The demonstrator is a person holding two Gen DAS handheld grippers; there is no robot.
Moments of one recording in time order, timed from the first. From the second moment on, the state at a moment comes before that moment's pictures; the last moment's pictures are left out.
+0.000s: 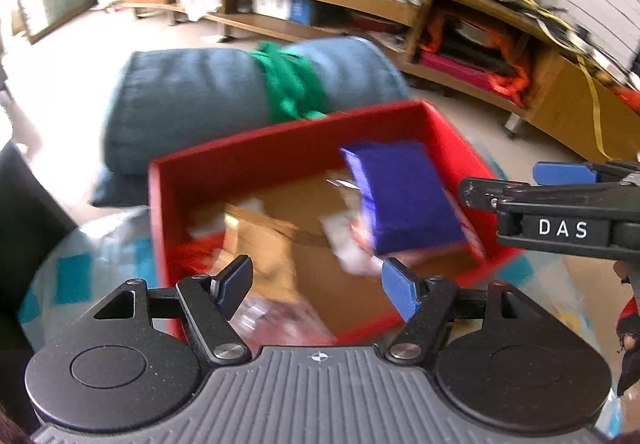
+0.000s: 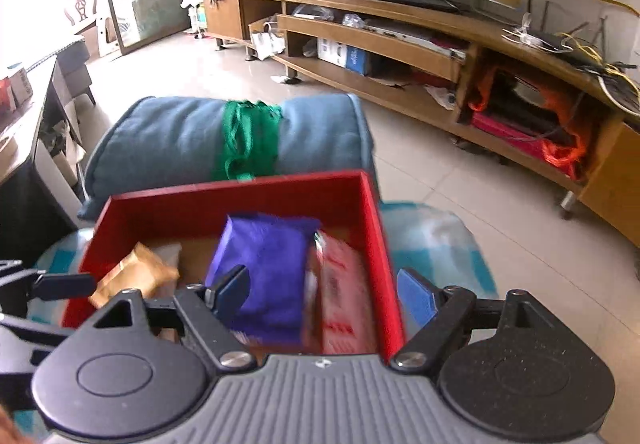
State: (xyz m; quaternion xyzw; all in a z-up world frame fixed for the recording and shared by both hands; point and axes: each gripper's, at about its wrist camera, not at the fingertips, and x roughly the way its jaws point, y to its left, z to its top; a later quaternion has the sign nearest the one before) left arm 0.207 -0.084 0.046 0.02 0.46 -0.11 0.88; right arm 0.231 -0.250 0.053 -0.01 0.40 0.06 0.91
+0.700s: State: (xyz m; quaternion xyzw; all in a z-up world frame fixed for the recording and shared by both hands) left arm 0.182 -0.192 -0.021 0.16 0.46 -0.32 0.81; right arm 0.160 -0.338 0.044 0.07 0.43 0.05 0.90
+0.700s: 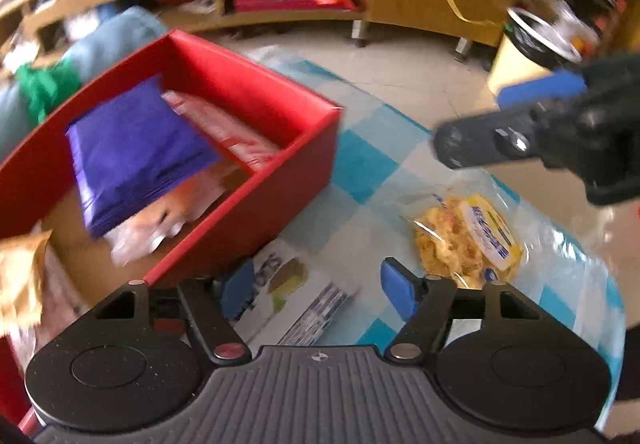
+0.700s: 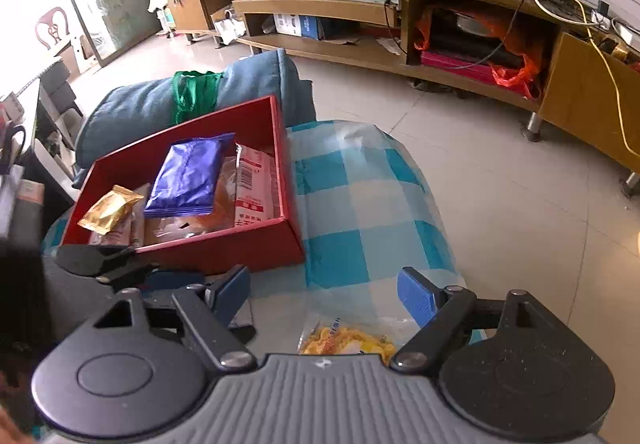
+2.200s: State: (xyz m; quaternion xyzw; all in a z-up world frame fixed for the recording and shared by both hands) left arm 0.147 -0.188 -0.021 0.21 0.50 -0.36 0.76; right arm 0.156 -0.350 0.039 0.13 0.46 0.08 0.88
